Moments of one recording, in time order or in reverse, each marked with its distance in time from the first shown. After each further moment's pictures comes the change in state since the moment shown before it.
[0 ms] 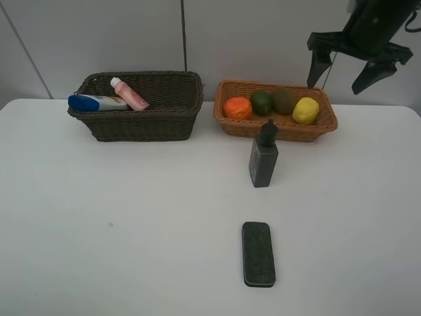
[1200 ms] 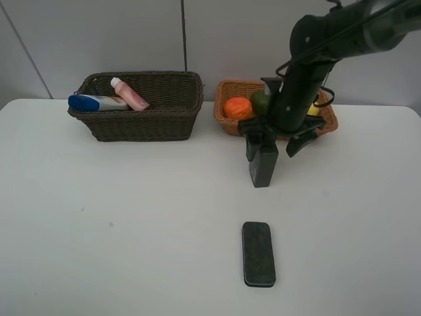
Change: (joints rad) left arm 0.000 0.000 0.000 0.000 0.000 0.000; right arm 0.273 0.165 0.248 -0.011 -0.264 0.020
